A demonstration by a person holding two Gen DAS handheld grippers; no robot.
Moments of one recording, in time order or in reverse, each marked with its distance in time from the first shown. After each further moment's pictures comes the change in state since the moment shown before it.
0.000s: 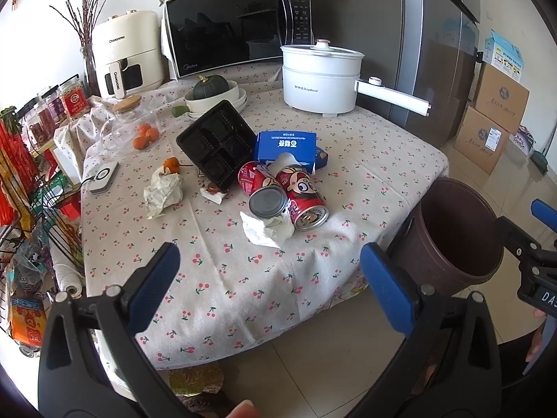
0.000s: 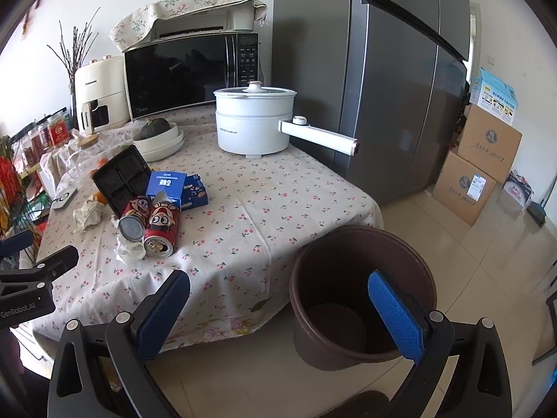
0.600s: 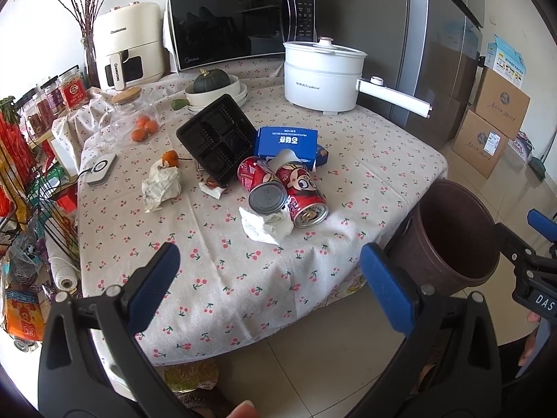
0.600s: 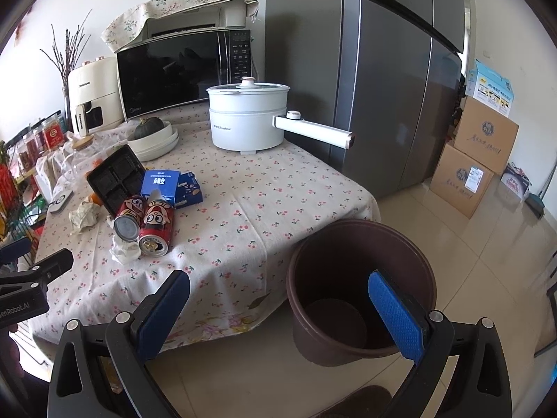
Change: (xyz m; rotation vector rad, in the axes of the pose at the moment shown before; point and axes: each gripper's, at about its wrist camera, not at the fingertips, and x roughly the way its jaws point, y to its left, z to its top) left arm 0.000 0.005 -0.001 -0.030 0.015 -0.020; right arm 0.007 0.001 -0.003 0.022 0.018 -0.006
